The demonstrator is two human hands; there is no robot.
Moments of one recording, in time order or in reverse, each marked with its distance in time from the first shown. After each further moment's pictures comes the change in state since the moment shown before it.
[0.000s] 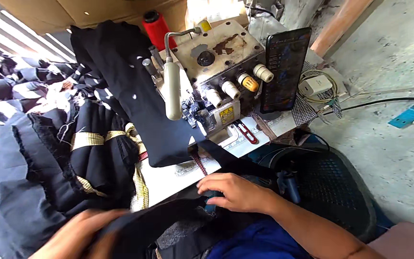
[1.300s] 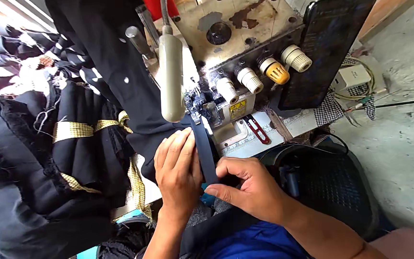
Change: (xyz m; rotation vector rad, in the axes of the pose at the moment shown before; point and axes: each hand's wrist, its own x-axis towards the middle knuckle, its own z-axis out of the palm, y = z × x) left_hand 0.122 0.024 0.182 0.266 0.431 0.042; right_hand 0.021 -0.037 -0.031 0.281 0.423 0.073
